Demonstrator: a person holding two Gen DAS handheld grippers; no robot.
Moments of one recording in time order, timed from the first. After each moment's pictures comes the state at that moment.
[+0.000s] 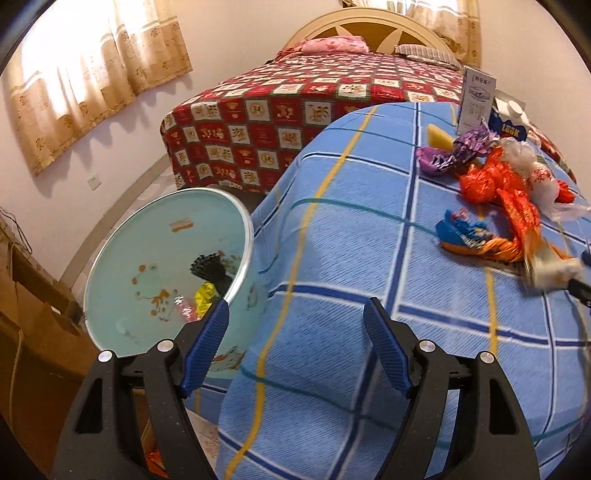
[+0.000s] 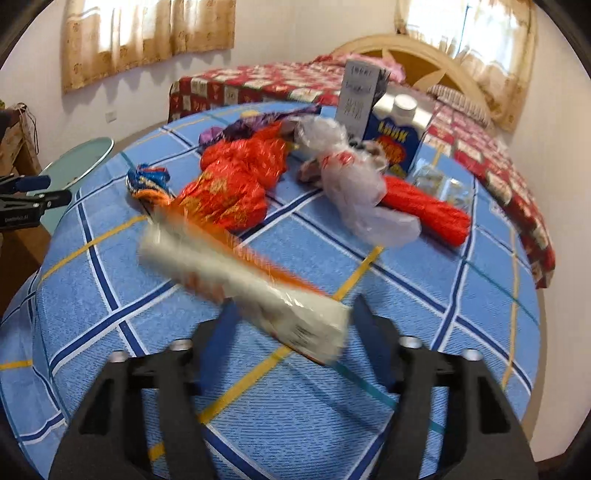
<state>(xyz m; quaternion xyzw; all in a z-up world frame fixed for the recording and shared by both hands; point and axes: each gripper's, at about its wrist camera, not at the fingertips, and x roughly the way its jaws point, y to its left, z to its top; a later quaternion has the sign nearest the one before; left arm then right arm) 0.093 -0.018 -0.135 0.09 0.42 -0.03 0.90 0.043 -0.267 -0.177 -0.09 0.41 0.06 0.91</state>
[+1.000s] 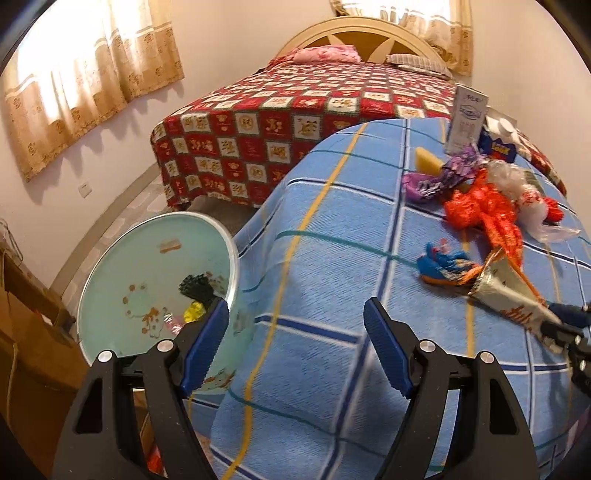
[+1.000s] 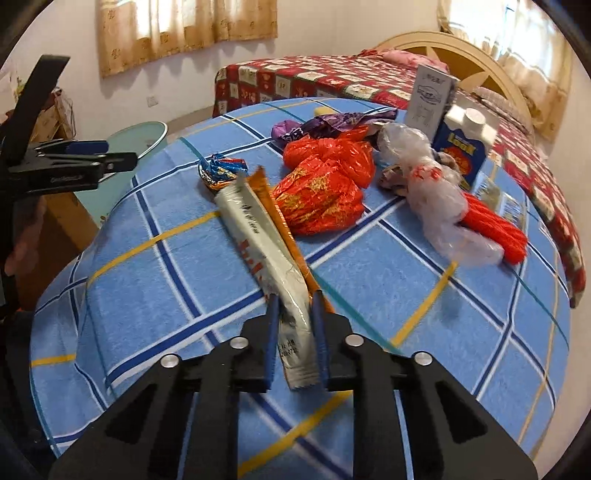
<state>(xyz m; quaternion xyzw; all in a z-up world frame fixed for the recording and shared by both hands) 0.102 -0.029 -0.118 0.08 0.41 -0.05 0.91 0.036 -0.223 -0.171 -0.09 0.42 0.14 0.89</state>
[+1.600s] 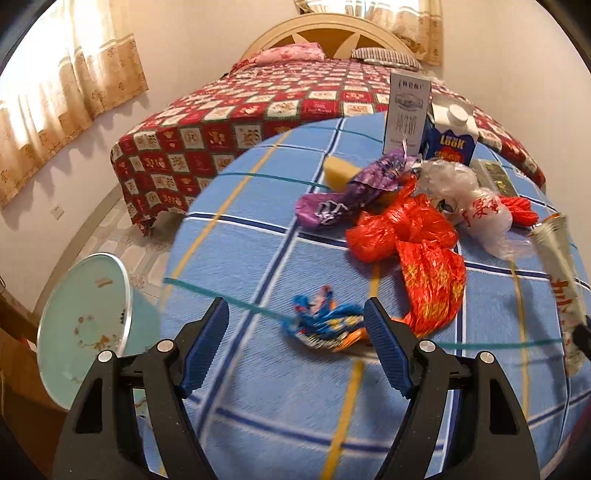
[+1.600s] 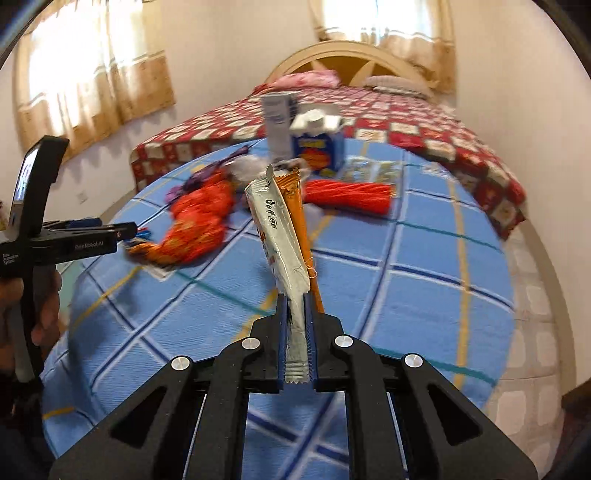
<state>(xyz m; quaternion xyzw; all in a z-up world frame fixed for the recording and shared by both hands) 0.130 -0.133 -0.124 0.09 0.42 -0.10 0.90 -0.012 -0.310 -0.146 0.05 0.34 -0.02 0.94</state>
